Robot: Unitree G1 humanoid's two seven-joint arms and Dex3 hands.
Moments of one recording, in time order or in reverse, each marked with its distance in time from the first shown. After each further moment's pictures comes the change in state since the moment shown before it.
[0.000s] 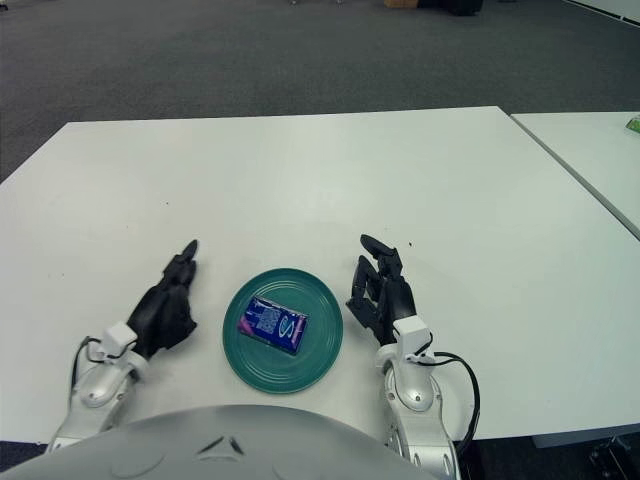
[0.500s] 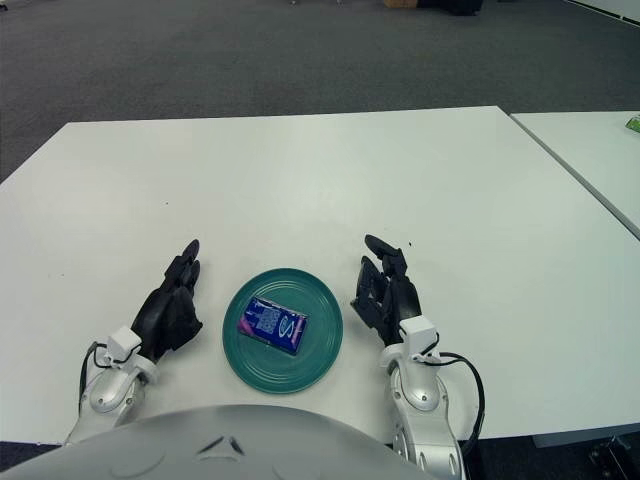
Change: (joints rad) left arm 0.031 -0.059 -0.048 -0.004 -0.001 -0.019 0.018; right arm -0.003 -0.002 -0.036 0.000 0.022 0.006 0.030
